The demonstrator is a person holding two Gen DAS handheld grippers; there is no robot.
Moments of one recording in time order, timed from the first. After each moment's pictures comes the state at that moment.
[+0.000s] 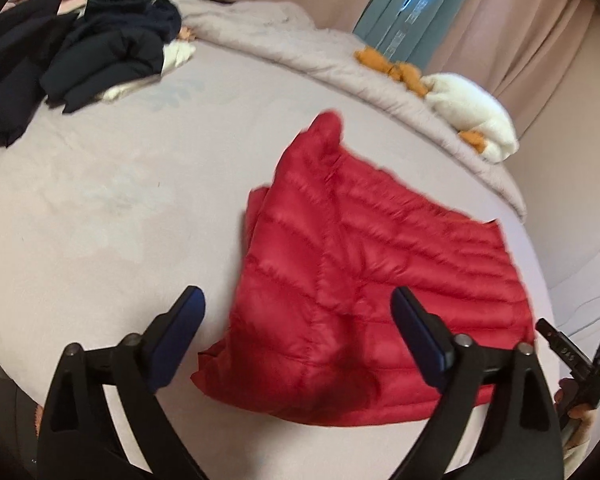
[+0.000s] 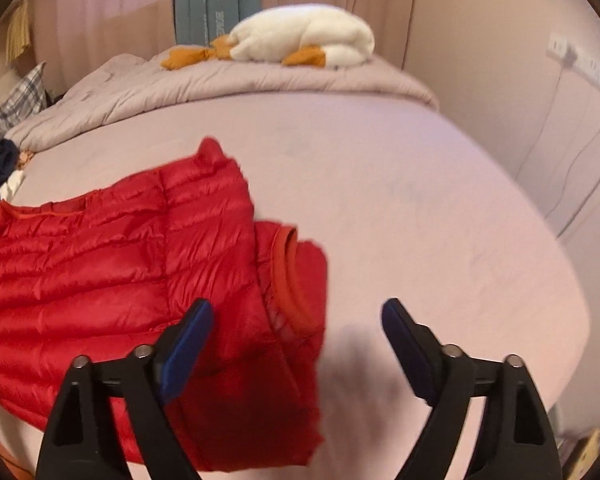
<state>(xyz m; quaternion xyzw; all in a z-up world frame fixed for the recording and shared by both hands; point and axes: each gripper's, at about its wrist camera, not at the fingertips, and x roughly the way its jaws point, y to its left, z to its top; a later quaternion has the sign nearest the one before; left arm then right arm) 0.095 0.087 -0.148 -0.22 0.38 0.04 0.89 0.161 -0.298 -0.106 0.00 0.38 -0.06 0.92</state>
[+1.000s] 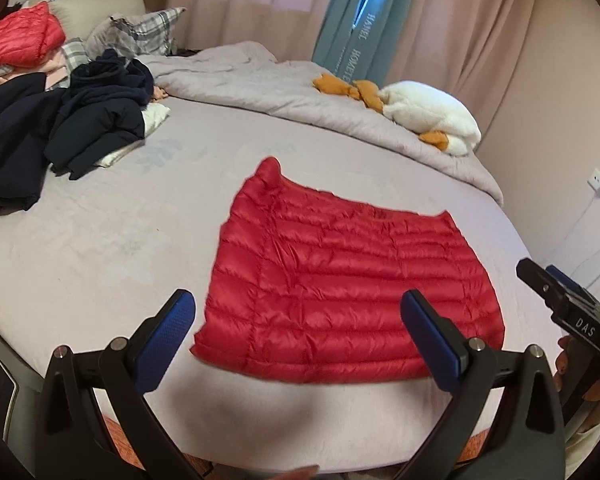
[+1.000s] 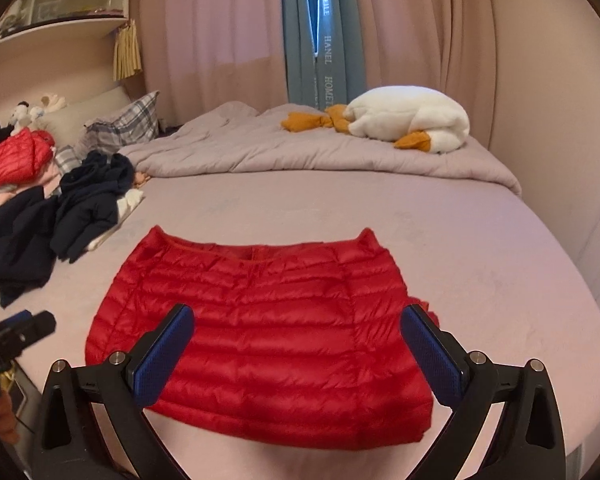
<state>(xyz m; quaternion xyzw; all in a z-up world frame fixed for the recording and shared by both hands) 0.045 0.035 -0.091 -0.15 0.35 0.02 0.92 0.102 -0.217 -0.033 -0.01 0.28 0.12 0.95</state>
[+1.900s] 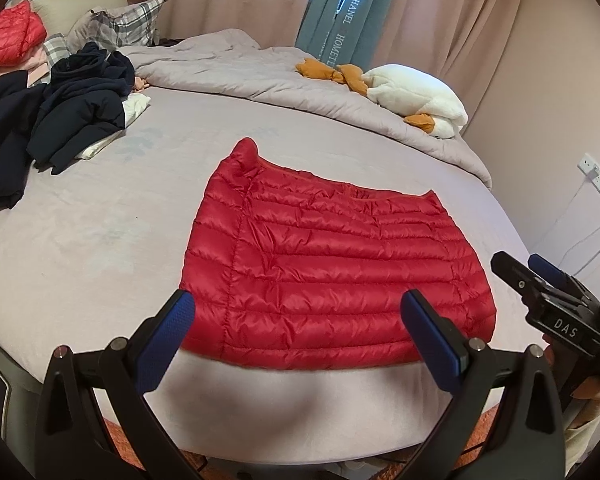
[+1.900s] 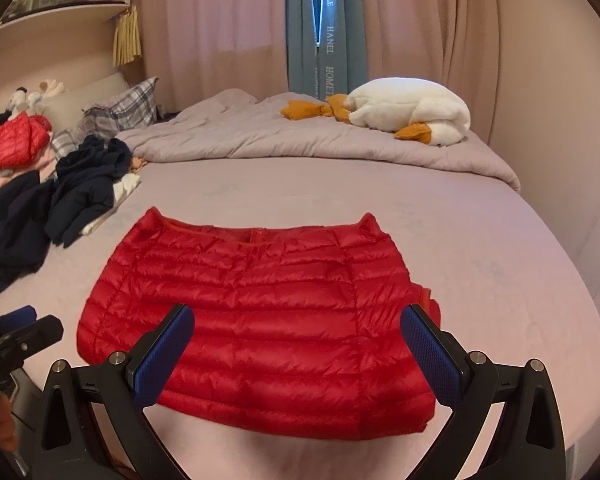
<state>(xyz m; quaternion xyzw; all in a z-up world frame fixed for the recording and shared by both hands) 0.047 0.020 -0.099 -0.14 0.37 -0.01 0.92 0.095 -0.208 -0.043 -0.02 0.29 0.11 0.95</state>
